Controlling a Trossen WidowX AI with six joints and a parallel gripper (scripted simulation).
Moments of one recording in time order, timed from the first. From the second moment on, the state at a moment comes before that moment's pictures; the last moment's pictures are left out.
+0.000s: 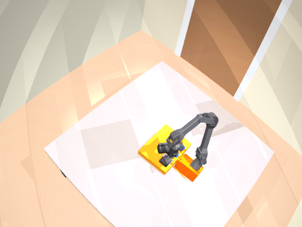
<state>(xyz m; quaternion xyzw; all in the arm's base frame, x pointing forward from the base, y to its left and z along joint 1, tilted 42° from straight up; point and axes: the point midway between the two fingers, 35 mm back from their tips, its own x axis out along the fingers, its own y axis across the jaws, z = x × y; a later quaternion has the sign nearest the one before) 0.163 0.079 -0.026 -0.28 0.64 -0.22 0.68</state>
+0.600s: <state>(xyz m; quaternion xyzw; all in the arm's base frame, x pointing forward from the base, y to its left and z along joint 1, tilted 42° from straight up) 0.164 0.070 -0.036 -0.28 0.64 -0.22 0.68</state>
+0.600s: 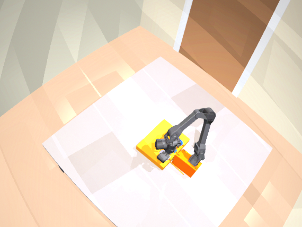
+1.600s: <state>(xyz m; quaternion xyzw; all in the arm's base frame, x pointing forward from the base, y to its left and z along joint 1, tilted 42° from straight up) 0.163 0.062 -0.042 -0.29 0.64 -0.22 0.67</state>
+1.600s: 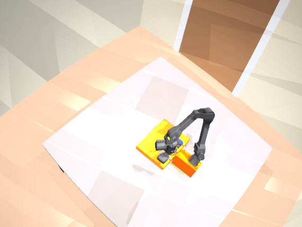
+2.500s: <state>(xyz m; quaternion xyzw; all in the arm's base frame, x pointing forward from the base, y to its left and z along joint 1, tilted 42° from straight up) 0.250 0.132 0.021 -0.28 0.64 -0.22 0.68</state>
